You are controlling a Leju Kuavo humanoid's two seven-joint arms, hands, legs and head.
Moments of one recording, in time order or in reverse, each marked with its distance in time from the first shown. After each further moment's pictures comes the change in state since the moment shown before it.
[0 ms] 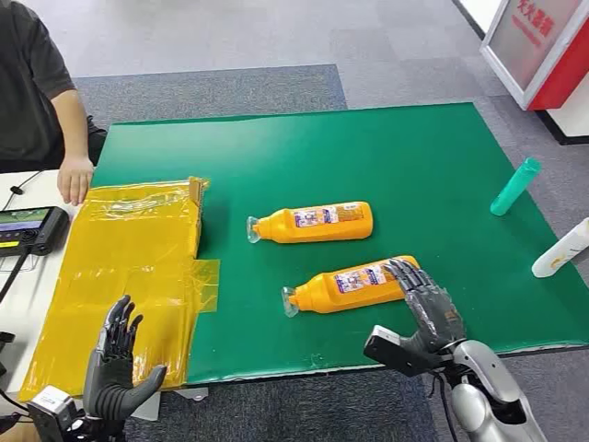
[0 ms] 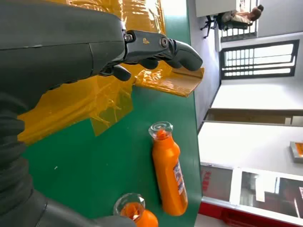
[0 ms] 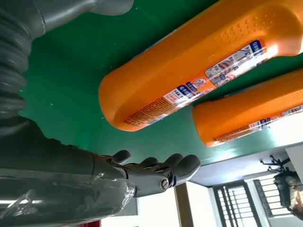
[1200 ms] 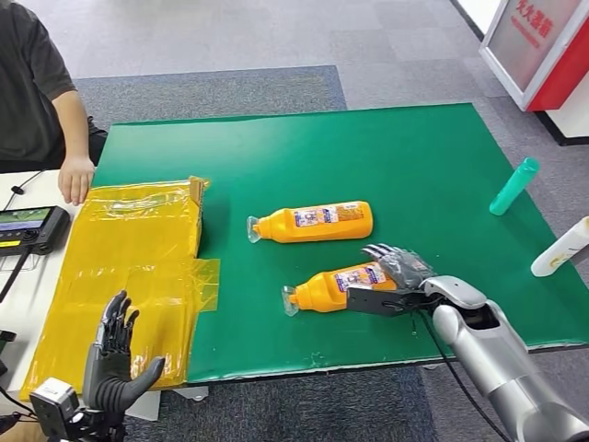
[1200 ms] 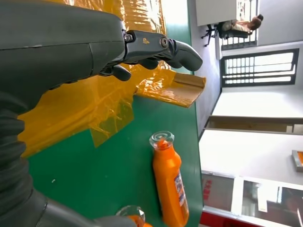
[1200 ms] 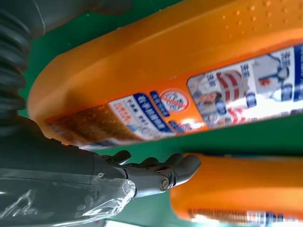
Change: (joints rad) left arm -0.038 0.018 -0.002 0.043 0.014 0.063 0.000; right arm -0.482 -0.057 0.287 0.479 -0.045 0.284 0.057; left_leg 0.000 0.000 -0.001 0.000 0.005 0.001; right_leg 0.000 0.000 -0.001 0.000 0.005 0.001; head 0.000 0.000
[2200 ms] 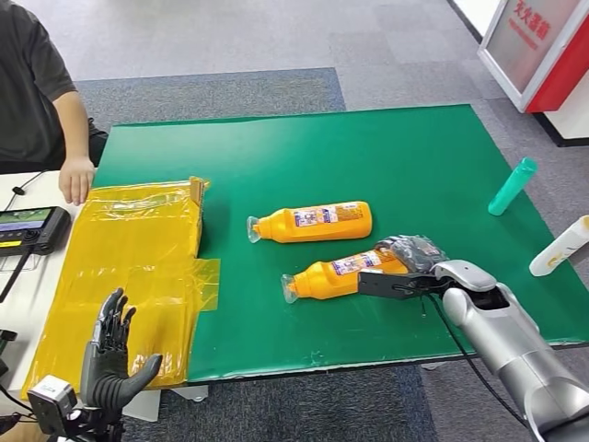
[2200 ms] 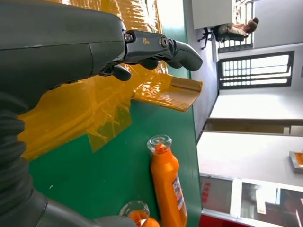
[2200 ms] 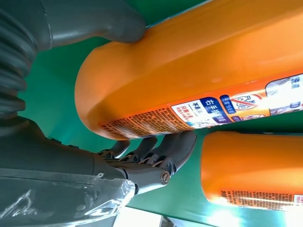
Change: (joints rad) left arm -0.007 0.026 -0.022 0.004 0.022 0.030 0.000; right arm -0.103 -0.047 0.085 0.110 -0.048 -0.015 0.012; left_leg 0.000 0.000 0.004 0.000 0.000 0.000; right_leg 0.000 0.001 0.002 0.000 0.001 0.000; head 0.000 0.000
